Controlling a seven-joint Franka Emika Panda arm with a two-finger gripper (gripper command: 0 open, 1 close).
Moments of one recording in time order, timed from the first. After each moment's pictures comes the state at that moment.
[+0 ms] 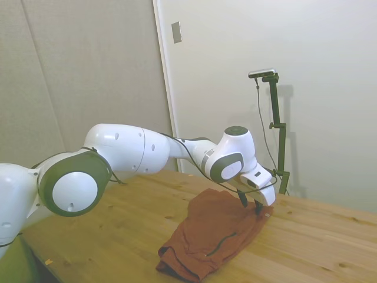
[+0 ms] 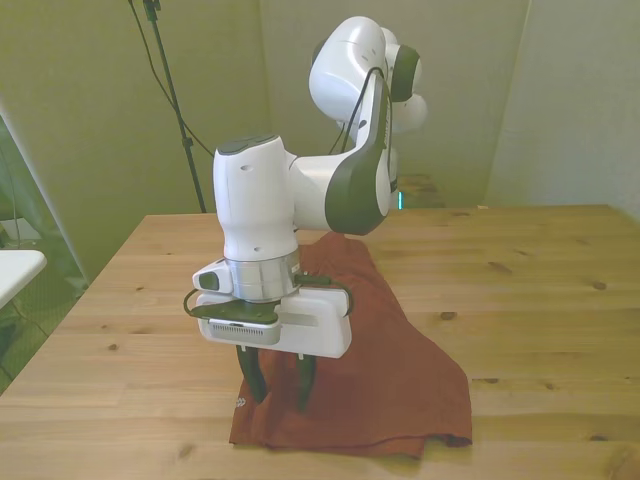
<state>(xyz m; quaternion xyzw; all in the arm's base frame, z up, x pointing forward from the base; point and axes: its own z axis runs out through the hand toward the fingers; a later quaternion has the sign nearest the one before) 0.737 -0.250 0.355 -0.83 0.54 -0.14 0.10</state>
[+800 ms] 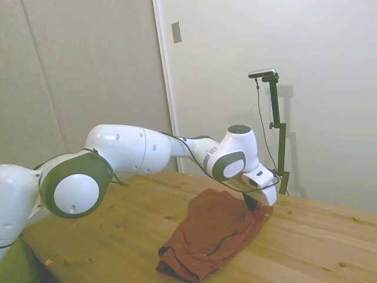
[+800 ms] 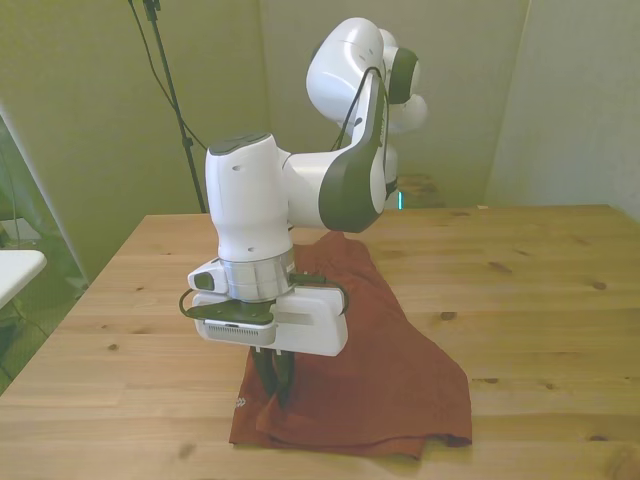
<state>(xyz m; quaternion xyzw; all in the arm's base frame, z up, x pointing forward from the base) 0.736 -0.255 0.359 -0.83 0.53 -0.12 0.10</state>
